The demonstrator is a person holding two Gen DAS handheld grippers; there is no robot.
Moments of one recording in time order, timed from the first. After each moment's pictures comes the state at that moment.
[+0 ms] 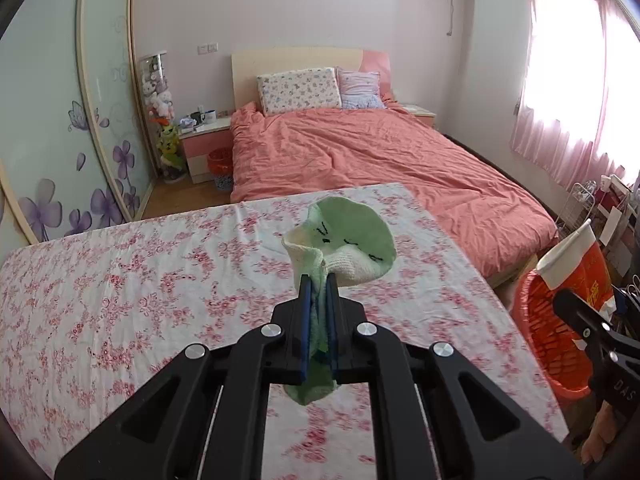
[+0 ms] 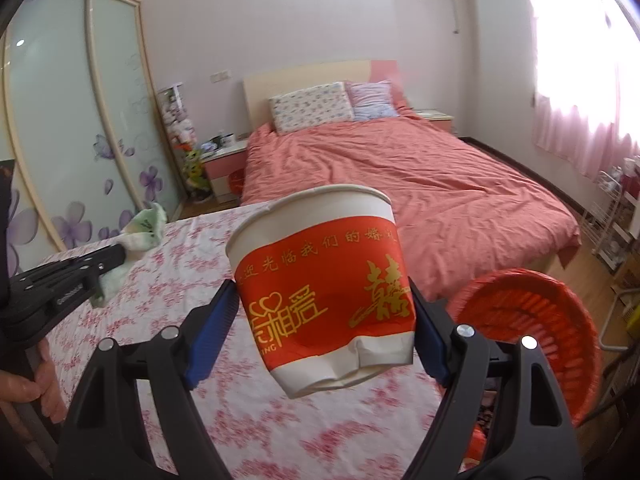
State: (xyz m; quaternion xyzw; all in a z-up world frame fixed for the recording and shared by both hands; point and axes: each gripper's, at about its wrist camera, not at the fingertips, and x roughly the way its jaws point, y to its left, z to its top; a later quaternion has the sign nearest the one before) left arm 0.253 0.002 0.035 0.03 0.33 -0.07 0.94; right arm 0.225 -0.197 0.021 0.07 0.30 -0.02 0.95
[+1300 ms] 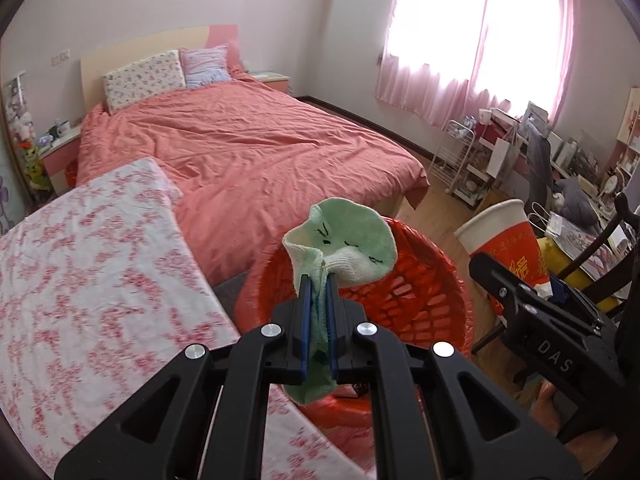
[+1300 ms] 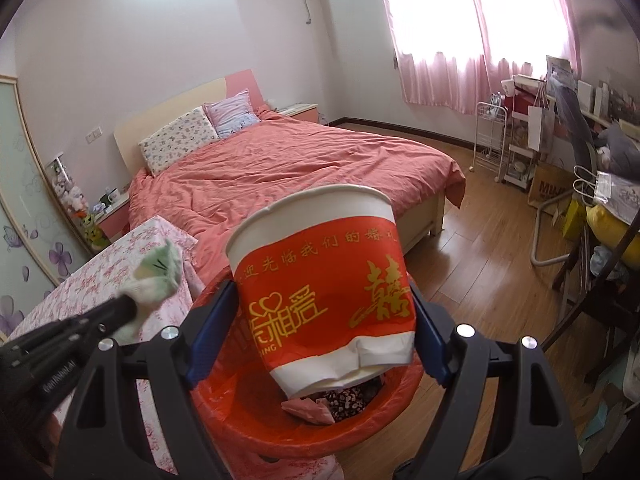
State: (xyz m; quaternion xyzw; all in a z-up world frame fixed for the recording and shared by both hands) left arm 0.200 -0.261 -0.017 0.06 0.36 -0.30 0.88; right arm 0.126 -0.430 -0.026 0.18 0.28 -0.22 0.92
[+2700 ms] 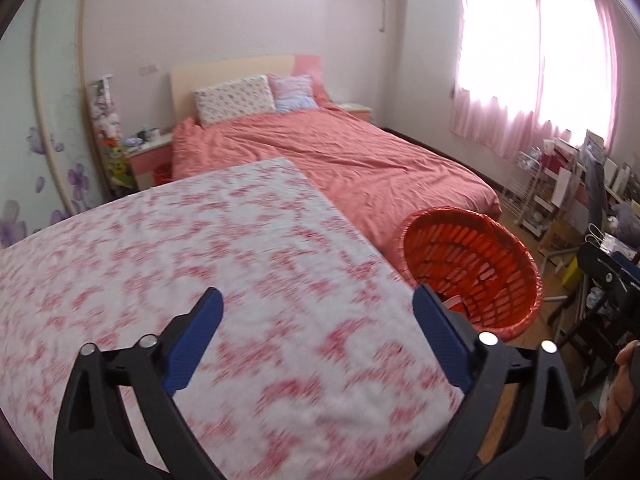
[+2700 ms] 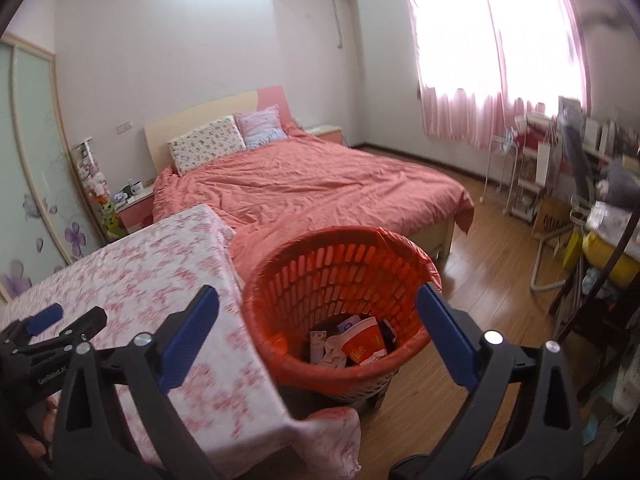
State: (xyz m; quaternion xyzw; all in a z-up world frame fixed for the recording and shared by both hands) left arm 0.120 -0.107 0.005 0.05 0.30 -0.15 0.94; right arm 0.042 -0.318 0.003 0.11 0.24 -0.19 0.94
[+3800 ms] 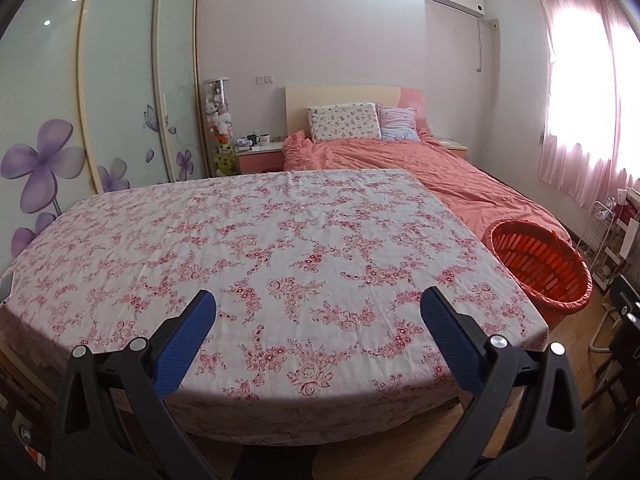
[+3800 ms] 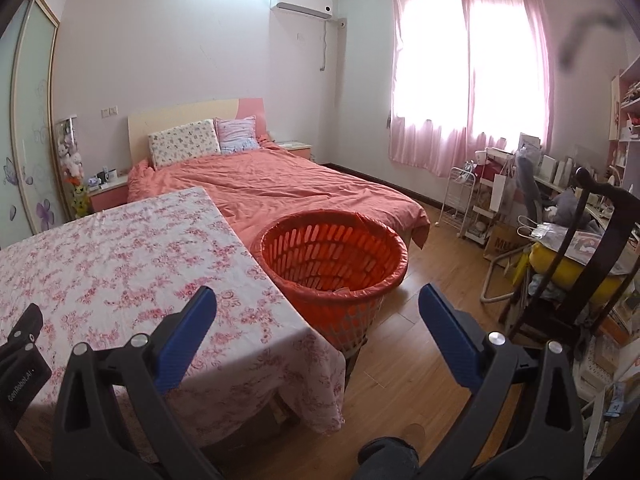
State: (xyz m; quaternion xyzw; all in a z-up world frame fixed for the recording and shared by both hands) left arm 0.004 -0.015 -0.013 0.01 0.25 0.02 0.97; right arm -0.042 -0.199 -0.008 0.04 0.23 -0.27 0.93
